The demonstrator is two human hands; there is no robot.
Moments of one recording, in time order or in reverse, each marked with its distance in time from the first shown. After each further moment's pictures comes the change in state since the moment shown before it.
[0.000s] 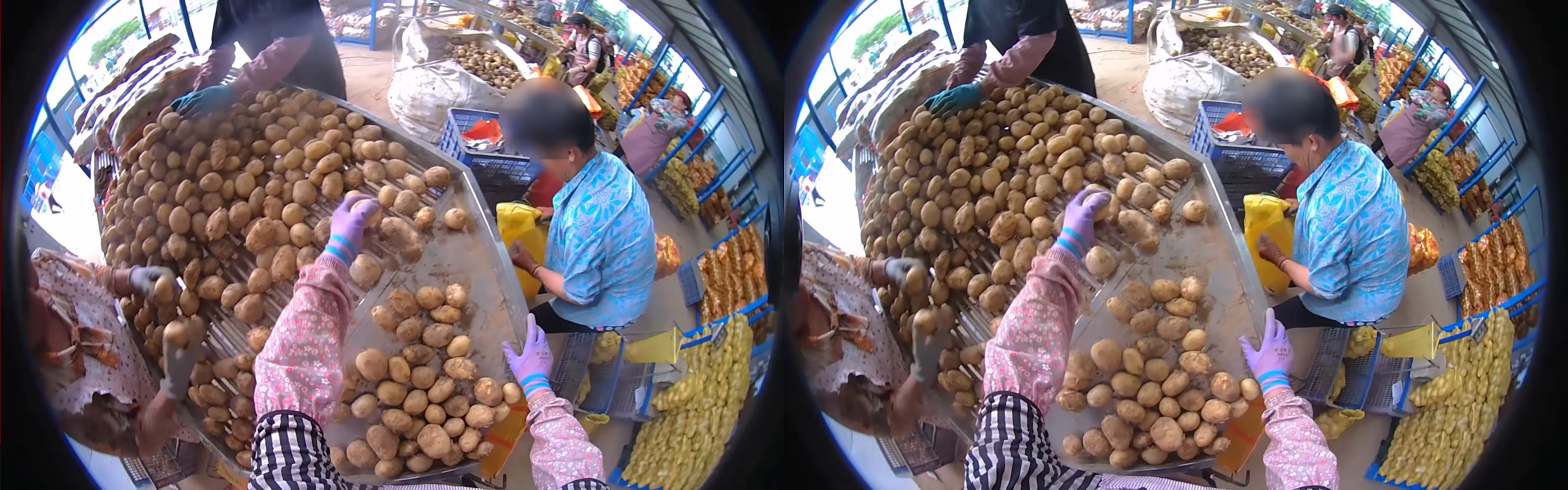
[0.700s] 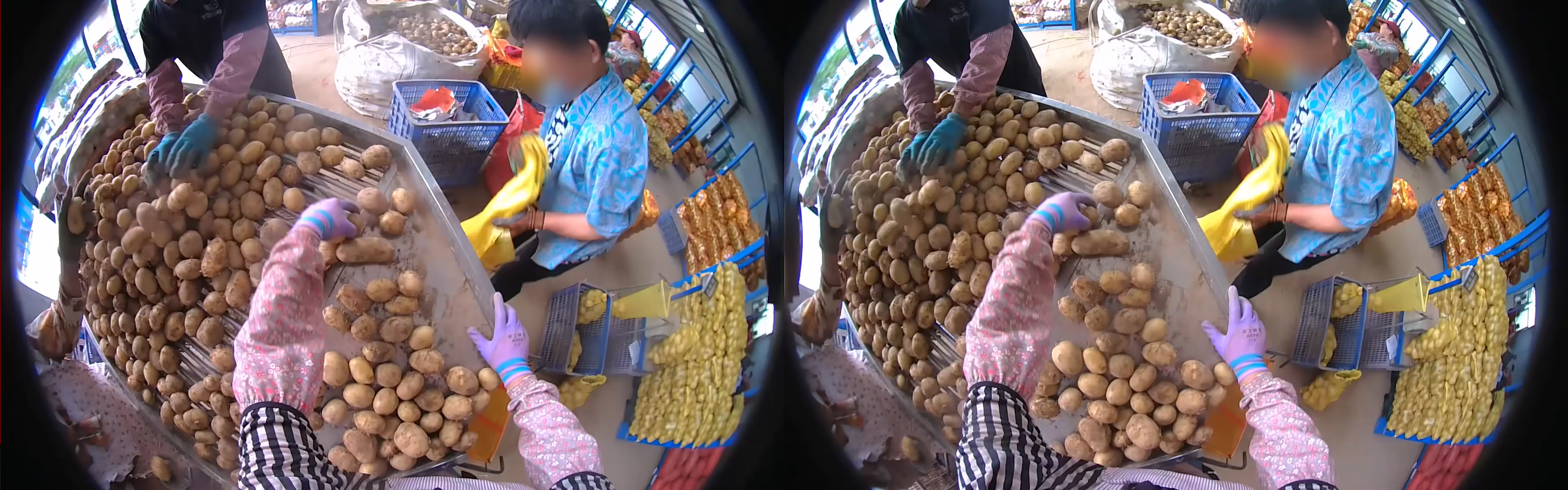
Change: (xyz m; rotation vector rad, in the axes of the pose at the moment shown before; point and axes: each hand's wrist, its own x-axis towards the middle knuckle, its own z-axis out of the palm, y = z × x) left_hand 0.031 0.025 0.074 1.241 -0.676 -0.097; right_hand 0.004 -0.001 -0.009 0.057 -0.070 0.002
